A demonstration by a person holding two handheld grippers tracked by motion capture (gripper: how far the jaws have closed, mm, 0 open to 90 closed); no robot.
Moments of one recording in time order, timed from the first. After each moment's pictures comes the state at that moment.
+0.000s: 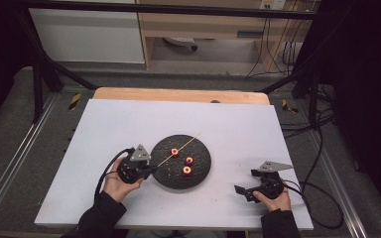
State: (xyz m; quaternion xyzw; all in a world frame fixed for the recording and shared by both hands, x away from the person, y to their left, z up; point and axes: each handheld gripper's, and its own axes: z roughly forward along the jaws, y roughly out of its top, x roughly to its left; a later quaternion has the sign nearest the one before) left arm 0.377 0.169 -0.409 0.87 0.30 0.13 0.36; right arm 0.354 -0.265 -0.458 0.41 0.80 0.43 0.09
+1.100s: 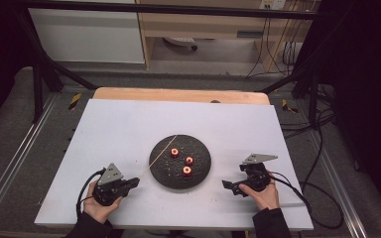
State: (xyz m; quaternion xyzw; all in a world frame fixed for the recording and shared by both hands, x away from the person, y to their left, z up) left arm 0.326 0.227 -0.438 0.82 0.36 0.14 0.42; right arm 0.369 -0.222 -0.438 0.41 0.81 0.41 0.08
